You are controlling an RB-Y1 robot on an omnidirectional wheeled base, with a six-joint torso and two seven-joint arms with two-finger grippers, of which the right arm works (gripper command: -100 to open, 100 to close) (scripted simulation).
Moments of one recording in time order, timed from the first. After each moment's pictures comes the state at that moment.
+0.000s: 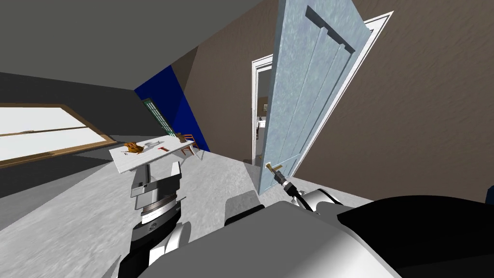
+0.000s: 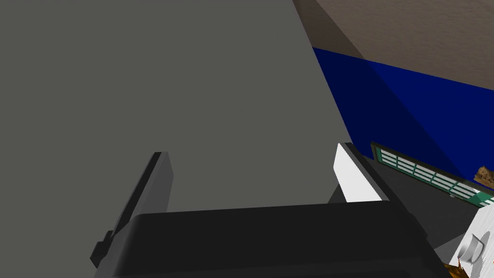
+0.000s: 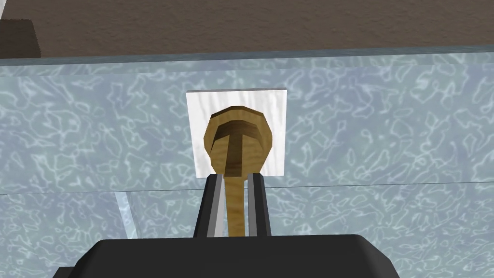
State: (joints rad) arm -0.23 -0.40 -0.07 -0.09 0.28 -1.34 -0.47
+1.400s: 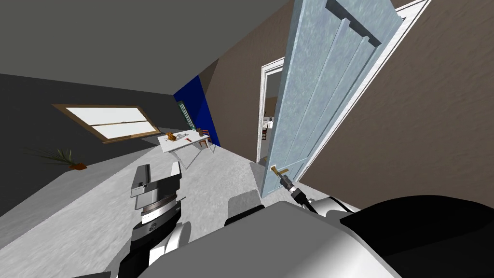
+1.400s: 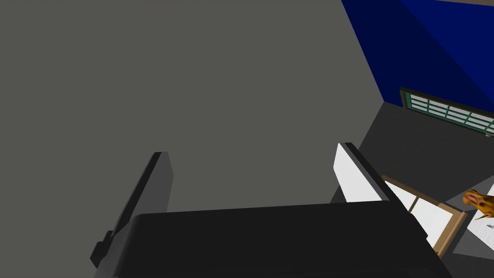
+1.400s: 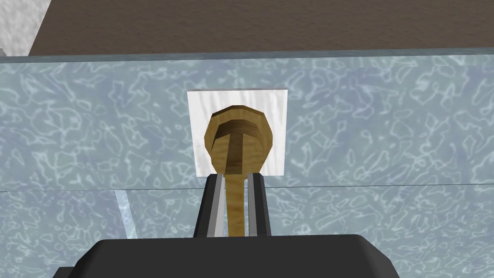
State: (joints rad) arm -0.13 -0.43 -0.12 -0.11 0.27 -1.40 -0.49
